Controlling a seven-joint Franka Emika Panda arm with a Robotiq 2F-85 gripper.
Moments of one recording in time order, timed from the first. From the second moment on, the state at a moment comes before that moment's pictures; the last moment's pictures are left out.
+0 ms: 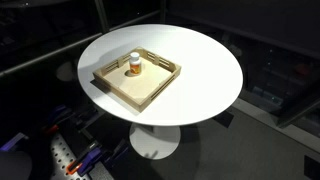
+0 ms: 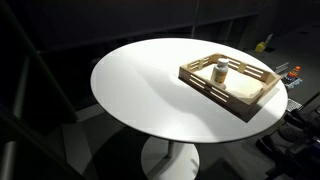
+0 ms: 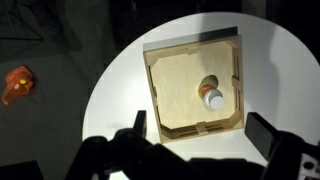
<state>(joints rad) -0.05 -0.35 -0.15 -2.06 0.03 1.65 -0.06</state>
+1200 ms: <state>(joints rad) -0.05 -0.26 -0.07 -2.06 0.00 1.77 -0.06</state>
